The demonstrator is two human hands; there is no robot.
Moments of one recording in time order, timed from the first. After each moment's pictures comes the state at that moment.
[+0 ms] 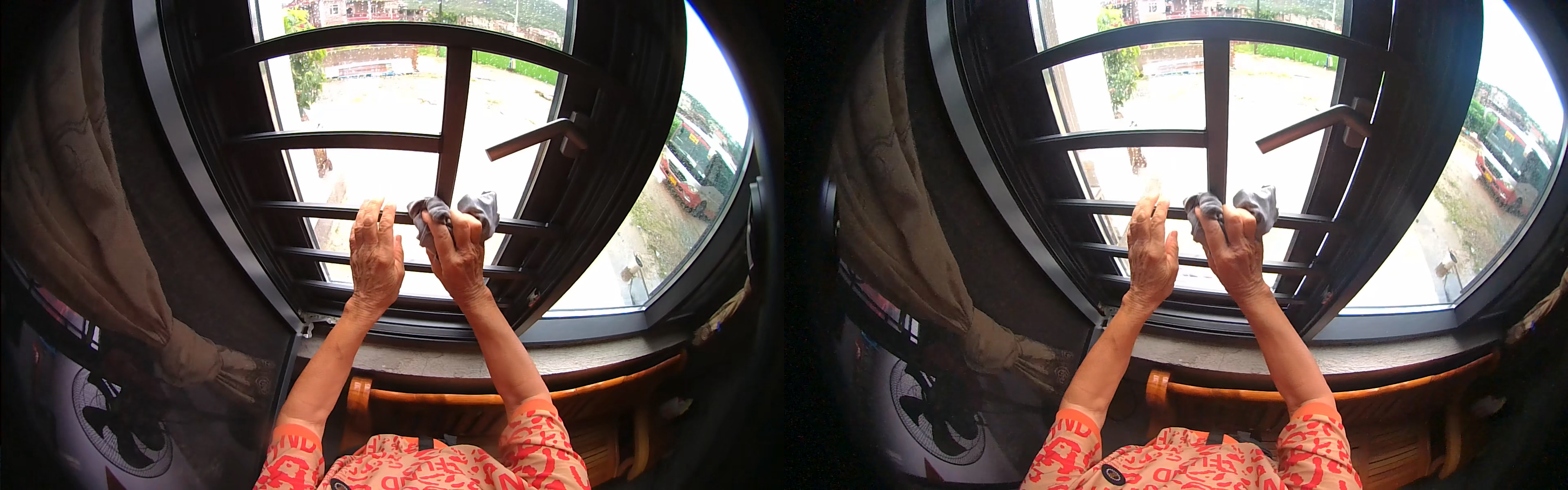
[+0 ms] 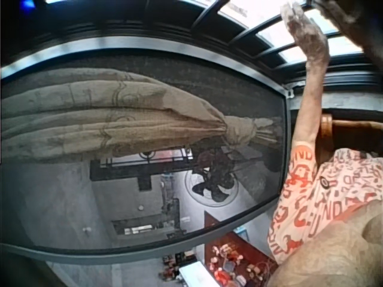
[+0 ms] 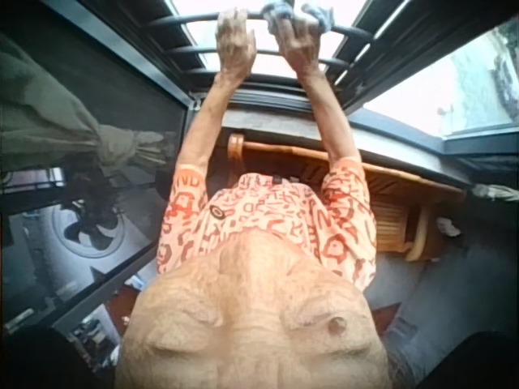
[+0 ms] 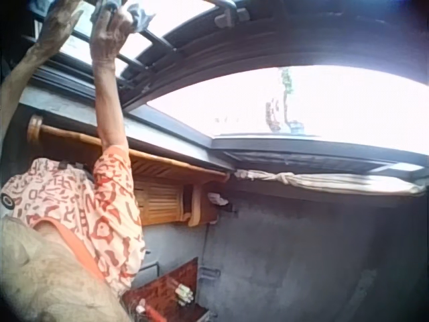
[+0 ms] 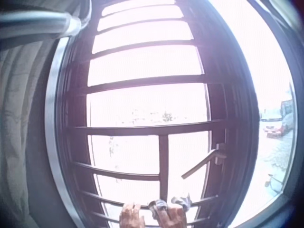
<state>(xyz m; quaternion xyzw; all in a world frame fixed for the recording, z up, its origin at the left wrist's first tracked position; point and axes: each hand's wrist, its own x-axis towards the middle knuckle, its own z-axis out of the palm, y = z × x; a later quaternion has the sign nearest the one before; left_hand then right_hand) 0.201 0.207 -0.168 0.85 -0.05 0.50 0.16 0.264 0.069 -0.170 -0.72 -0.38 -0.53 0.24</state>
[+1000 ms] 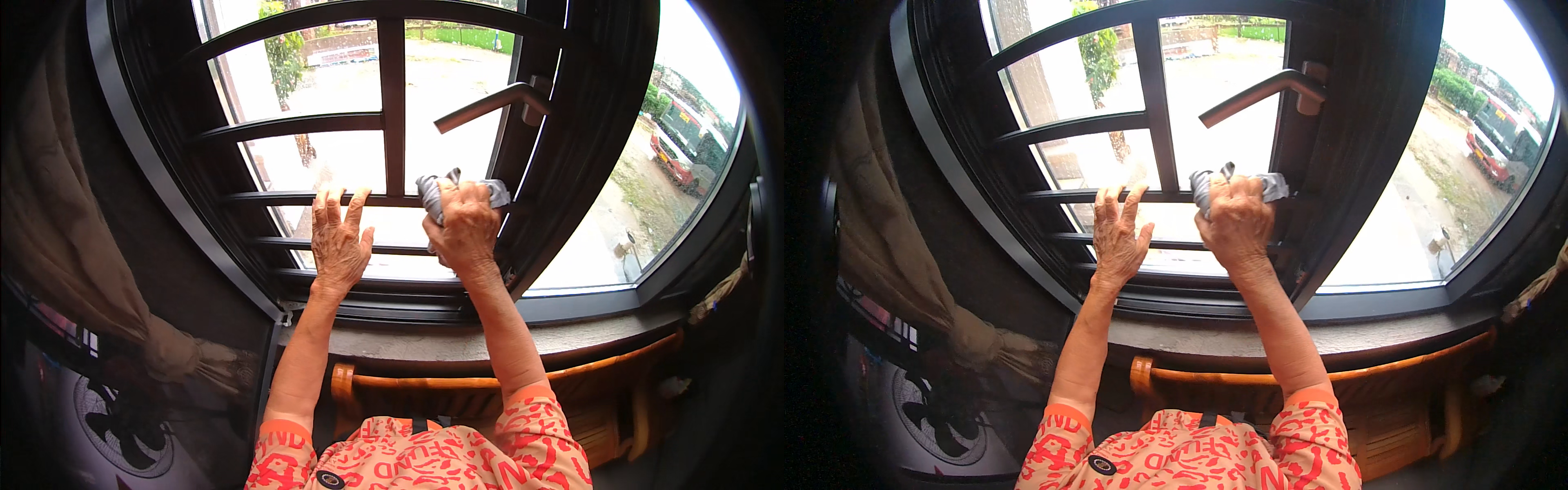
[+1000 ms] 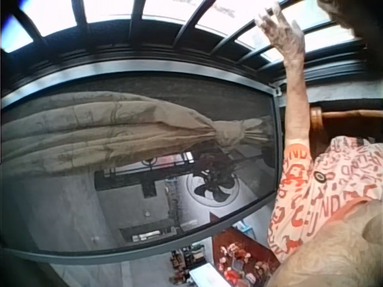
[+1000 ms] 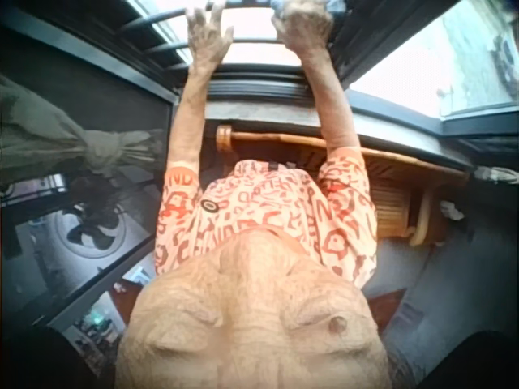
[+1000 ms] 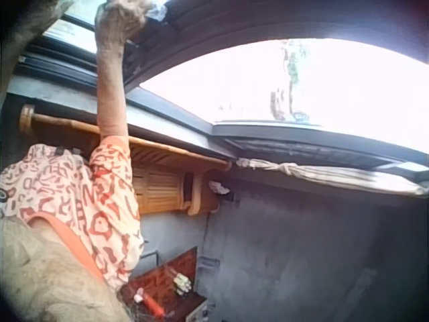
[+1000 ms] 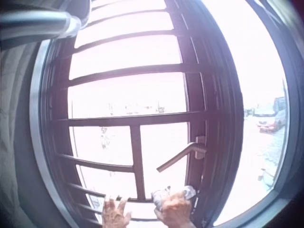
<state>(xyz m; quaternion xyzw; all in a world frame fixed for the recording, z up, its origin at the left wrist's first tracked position) 0.209 0.198 -0.171 0.91 0.00 0.42 0.08 0.261 0.013 -0.132 -0.84 -0.26 -0.45 0.15</state>
